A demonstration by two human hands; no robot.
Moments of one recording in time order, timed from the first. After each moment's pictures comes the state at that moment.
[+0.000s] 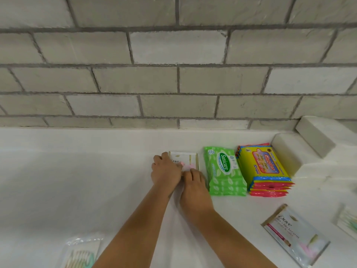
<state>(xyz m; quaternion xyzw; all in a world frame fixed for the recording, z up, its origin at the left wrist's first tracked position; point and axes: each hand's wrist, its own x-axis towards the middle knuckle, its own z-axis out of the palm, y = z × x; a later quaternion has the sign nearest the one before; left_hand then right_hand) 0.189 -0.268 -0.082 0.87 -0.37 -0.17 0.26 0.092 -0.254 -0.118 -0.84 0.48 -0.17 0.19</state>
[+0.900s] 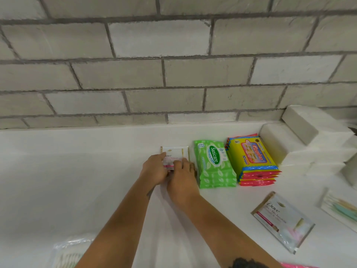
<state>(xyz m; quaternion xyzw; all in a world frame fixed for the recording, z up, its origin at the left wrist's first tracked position) 0.210 -0.265 -0.088 0.82 -0.47 -0.24 0.21 0.103 -0.257 -0.091 -0.80 0.53 -0.12 0.24</state>
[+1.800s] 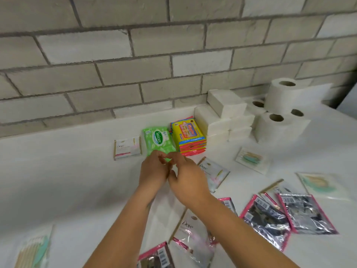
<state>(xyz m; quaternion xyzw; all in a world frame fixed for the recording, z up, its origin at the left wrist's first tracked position) 0.033 -0.195 -0.039 0.75 -0.50 -0.25 0.34 -0.071 -0.174 -0.032 -0.78 0.51 -0.30 0.19</state>
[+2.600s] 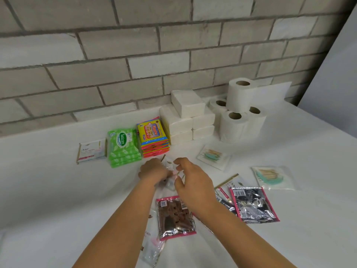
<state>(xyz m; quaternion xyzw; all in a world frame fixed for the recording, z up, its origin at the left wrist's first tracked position) -0.066 -0.244 -0.076 0.81 -0.51 -0.26 0.10 -0.199 -0.168 -0.045 -0.76 0.55 -0.29 0.19</state>
